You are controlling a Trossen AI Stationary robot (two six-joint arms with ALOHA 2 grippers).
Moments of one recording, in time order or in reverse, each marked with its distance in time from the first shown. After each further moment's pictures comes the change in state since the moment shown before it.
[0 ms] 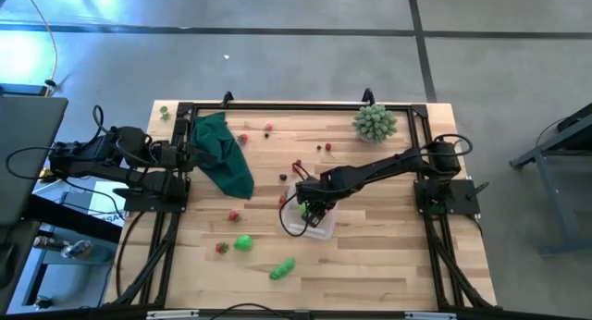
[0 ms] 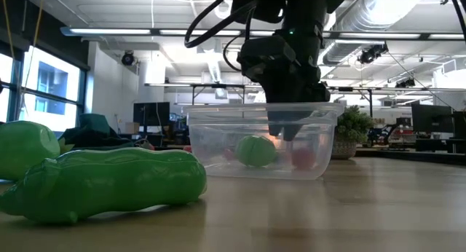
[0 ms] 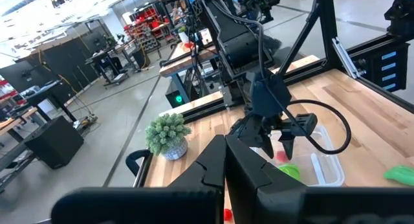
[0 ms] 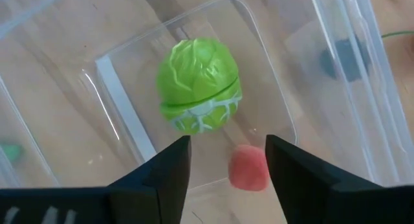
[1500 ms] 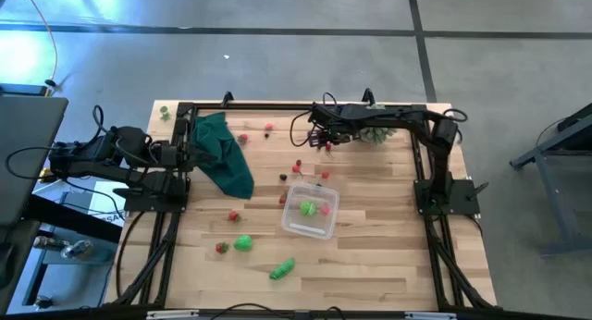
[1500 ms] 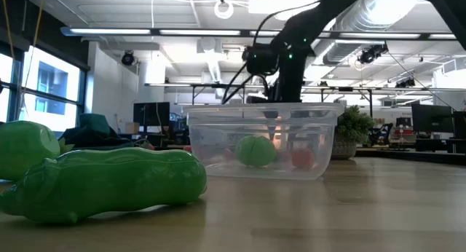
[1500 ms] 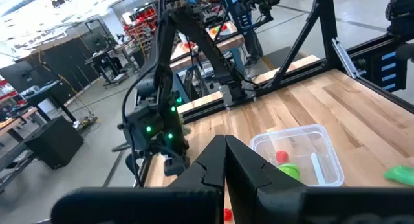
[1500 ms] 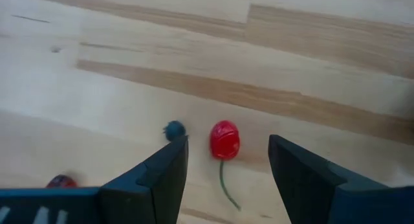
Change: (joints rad) left arm 0.000 0.000 0.000 0.000 0.000 0.000; right arm -0.566 0.016 0.000 0.019 0.147 0.133
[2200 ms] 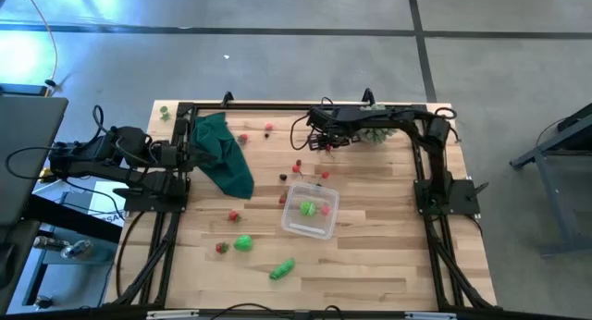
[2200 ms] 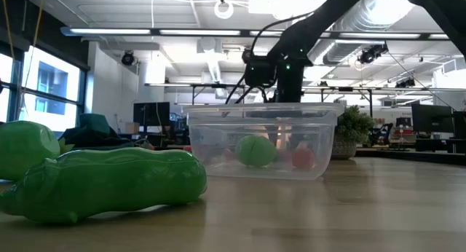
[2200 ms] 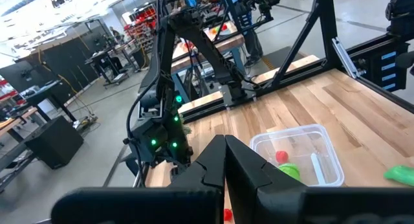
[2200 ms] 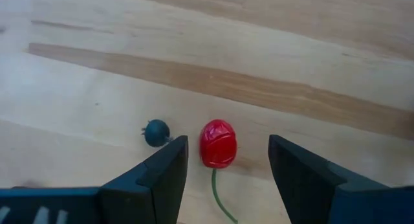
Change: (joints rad) left arm 0.000 0.000 0.000 0.000 0.000 0.000; right arm -0.002 0.065 0.000 0.009 -0.016 -0.002
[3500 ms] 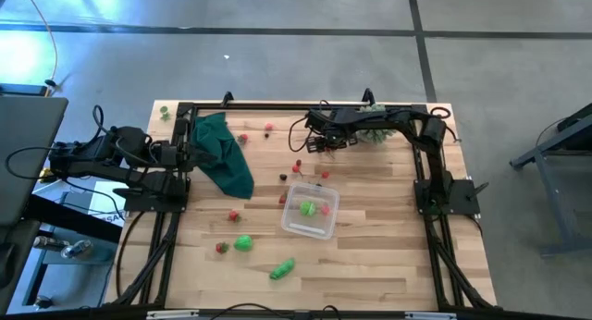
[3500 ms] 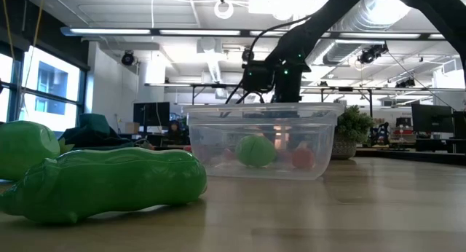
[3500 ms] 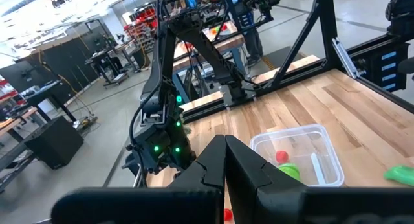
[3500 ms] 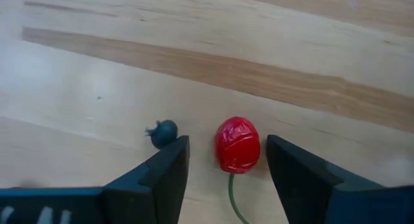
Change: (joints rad) left arm 0.000 0.000 0.000 0.000 0.000 0.000; right arm 0.004 0.030 0.000 0.031 -0.036 0.003
